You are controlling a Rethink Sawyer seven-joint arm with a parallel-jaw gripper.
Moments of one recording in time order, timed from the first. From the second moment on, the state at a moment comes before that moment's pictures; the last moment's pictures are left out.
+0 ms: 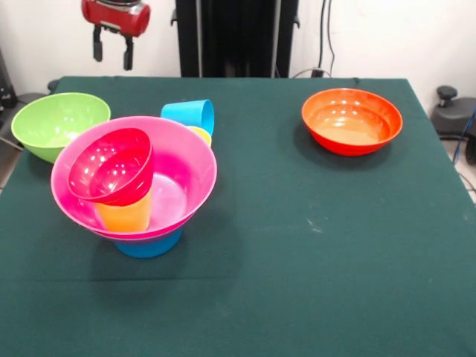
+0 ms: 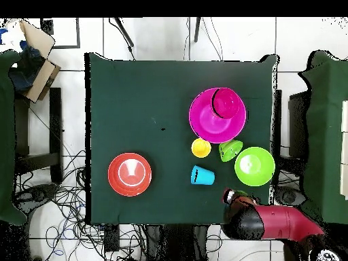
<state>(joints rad) -0.81 -0.80 0.13 2.03 -0.80 0.27 2.08</state>
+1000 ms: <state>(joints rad) -0.67 -0.63 0.08 2.02 -1.12 0.15 2.08</state>
